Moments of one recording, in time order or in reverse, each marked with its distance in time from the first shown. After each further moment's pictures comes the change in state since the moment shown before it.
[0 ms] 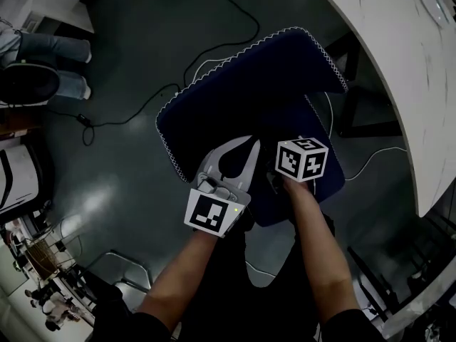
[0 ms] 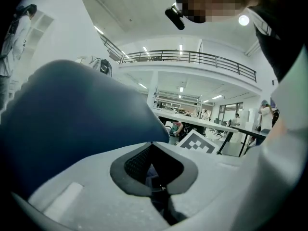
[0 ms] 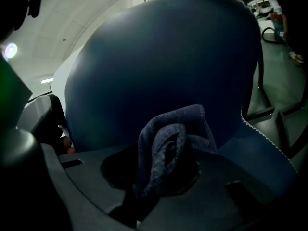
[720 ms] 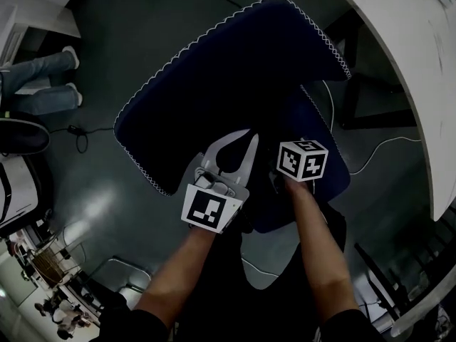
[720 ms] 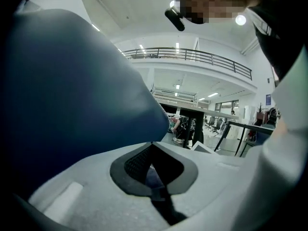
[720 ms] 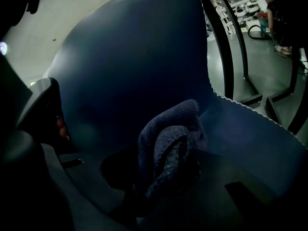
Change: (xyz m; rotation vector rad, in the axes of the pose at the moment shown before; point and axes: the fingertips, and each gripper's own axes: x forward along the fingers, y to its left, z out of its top) left arm 0.038 0.001 -0.058 0.023 0.022 -0.048; right arm 0.014 -0.086 -0.053 0.064 -0.016 -0.094
